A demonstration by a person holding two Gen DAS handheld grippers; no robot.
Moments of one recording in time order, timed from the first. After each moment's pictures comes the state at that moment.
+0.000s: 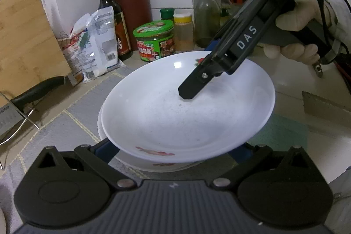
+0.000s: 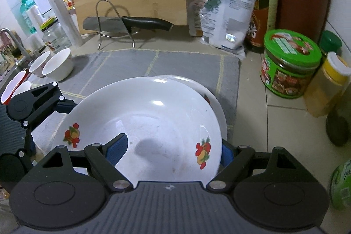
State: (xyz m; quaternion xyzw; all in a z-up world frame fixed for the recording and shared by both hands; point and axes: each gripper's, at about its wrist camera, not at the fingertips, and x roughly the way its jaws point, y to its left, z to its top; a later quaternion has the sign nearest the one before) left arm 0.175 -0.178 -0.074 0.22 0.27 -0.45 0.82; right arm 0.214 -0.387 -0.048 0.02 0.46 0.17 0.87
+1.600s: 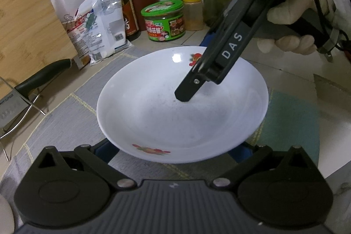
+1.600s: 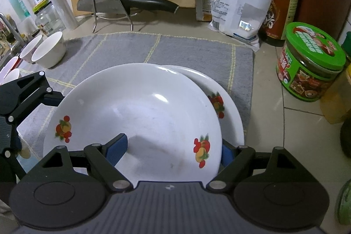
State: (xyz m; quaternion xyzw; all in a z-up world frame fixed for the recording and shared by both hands) left arm 0.190 -0.170 -0.082 0.25 0.31 -0.43 0.81; right arm 0.248 -0.360 -0.071 -0.01 0.50 0.17 0.85
